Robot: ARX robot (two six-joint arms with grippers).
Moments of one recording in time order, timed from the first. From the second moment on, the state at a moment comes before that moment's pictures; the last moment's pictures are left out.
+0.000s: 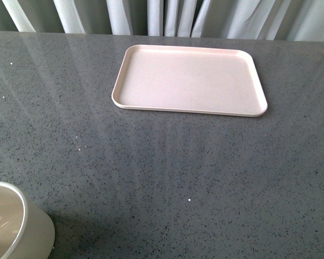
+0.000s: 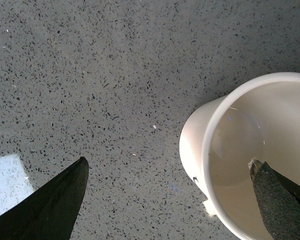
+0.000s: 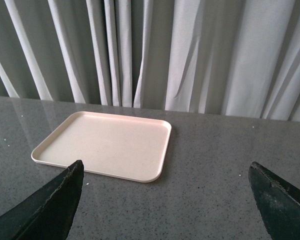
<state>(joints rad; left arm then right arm) 0.18 1.26 0.42 -0.25 0.41 0.61 0.00 0.00 0.02 0.00 0.00 -0.01</state>
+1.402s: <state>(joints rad) -0.05 1.23 0.47 -0.33 0.29 0.34 0.00 0.00 0.02 0.00 0.00 -0.01</state>
